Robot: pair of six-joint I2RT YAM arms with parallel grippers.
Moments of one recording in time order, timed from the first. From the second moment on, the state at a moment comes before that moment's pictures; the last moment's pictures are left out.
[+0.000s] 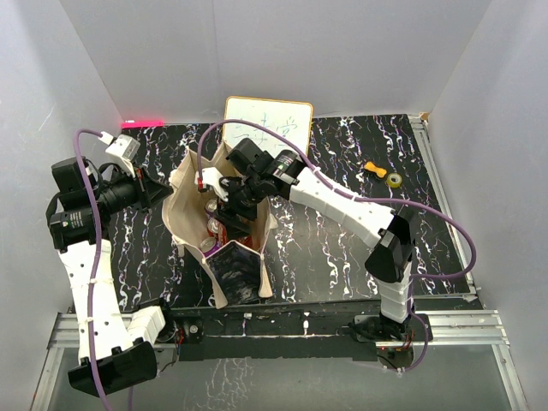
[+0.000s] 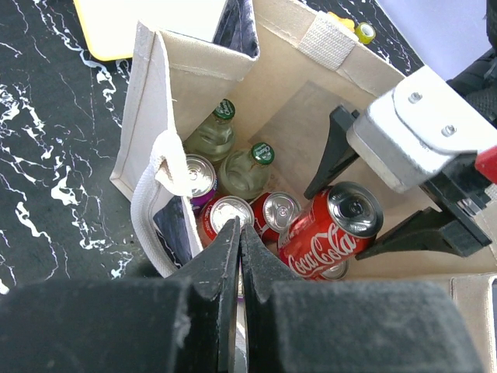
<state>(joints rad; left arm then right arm) 0.31 0.95 1.28 -0.93 0.93 0.18 0.94 1.92 2.00 -1.00 -0.54 -0.42</state>
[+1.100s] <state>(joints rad) 0.31 0.94 1.23 -0.85 0.87 0.05 1.11 1.92 1.80 -0.87 -0.57 -0.44</state>
